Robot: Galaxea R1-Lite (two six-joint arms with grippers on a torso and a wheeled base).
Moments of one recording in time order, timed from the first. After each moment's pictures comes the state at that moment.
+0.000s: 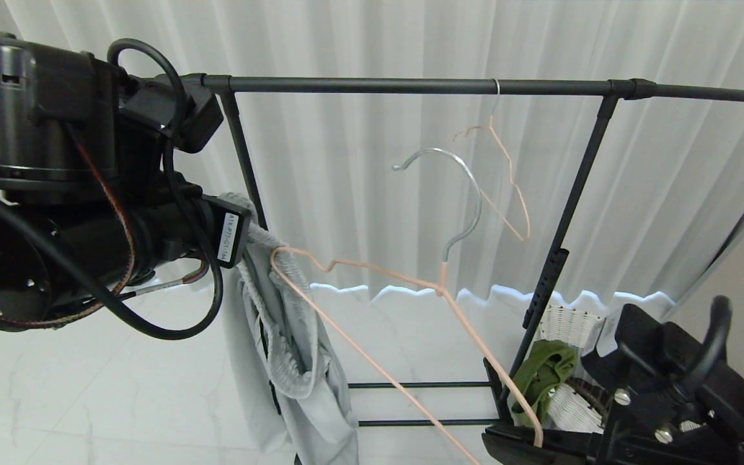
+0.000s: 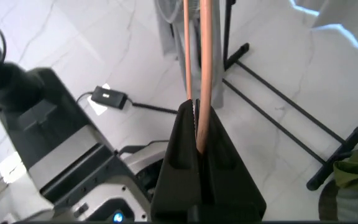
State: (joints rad) left arm -0.57 1.43 -1.09 0.00 0.50 0.20; right arm 1.29 1.34 -0.71 -0.18 -0.26 0.30
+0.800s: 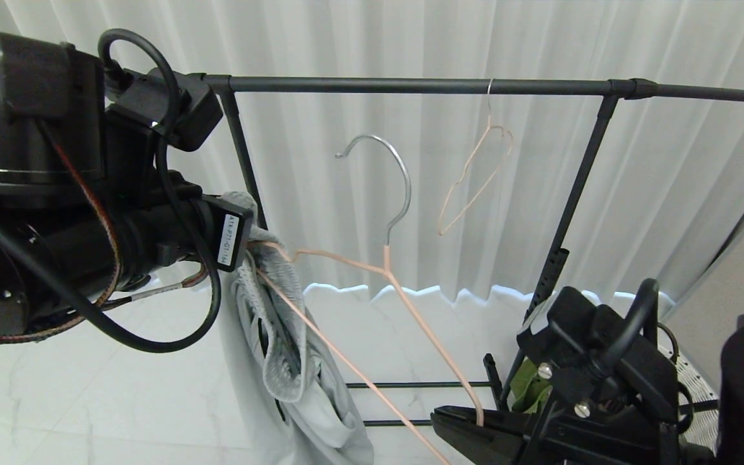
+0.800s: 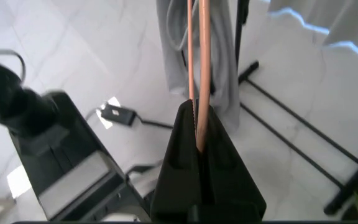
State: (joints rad) left arm -0.61 1.40 -1.08 0.00 0.50 0.20; right arm 1.30 1.45 -0.76 -0.33 -0.25 0.30
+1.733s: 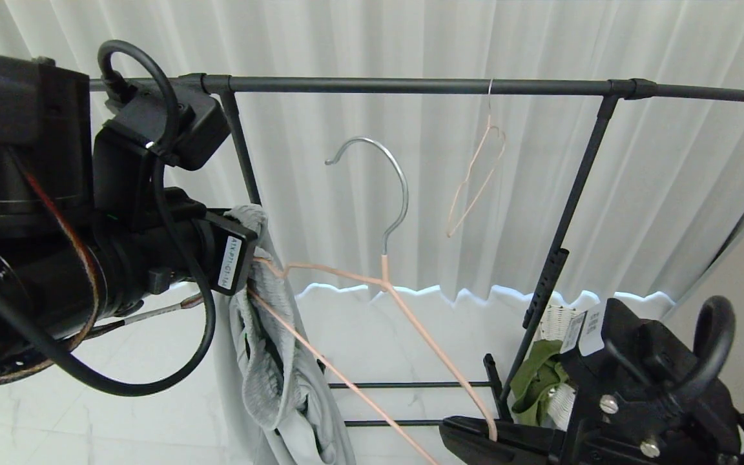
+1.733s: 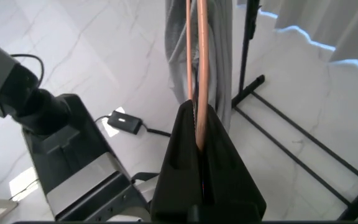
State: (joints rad) left arm -0.66 1.37 -1.03 -0.01 0.47 0.22; right arm 1.32 1.40 -0.68 -0.42 -0.25 0.27
